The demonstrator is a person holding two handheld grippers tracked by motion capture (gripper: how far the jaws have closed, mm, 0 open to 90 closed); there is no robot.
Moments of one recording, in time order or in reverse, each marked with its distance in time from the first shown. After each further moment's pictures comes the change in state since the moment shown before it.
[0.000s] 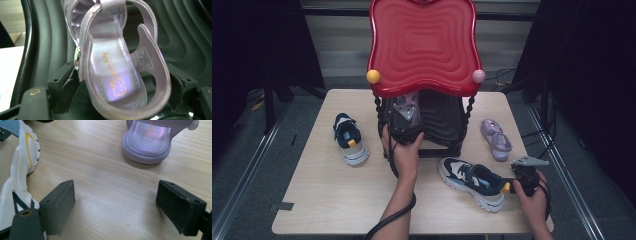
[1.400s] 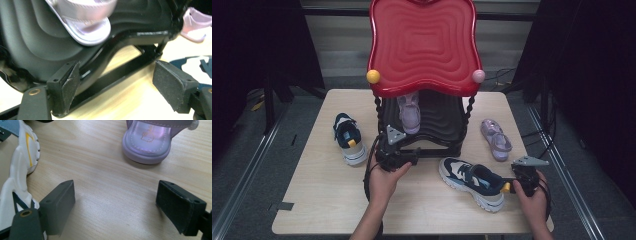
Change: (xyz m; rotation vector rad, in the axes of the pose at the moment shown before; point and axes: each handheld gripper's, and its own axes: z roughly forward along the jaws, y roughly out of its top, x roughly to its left) left arm 0.024 -0.042 -0.054 0.144 -0.317 0.136; right arm 0.000 0.000 0.000 0.000 0.000 -0.001
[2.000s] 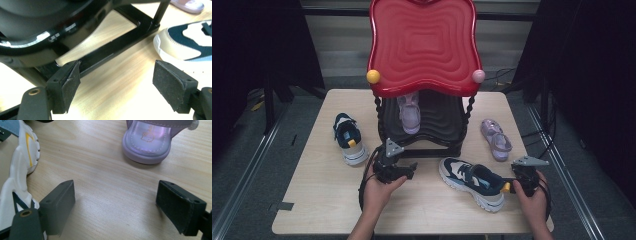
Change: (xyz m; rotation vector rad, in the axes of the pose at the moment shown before) left arm 0.005 -0.038 0.008 0.080 -0.063 0.029; right arm 0.000 0.000 0.000 -0.001 0.001 -0.003
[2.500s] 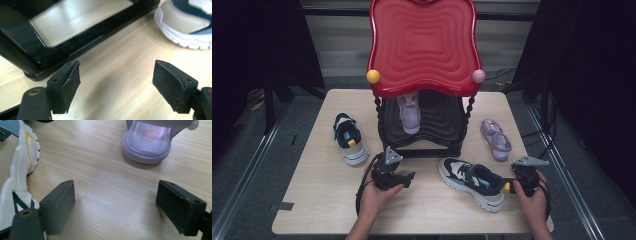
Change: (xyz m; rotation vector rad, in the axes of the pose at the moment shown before) left arm 0.005 -0.027 0.010 0.071 -0.042 0.044; right arm 0.000 0.000 0.000 0.001 -0.001 0.003
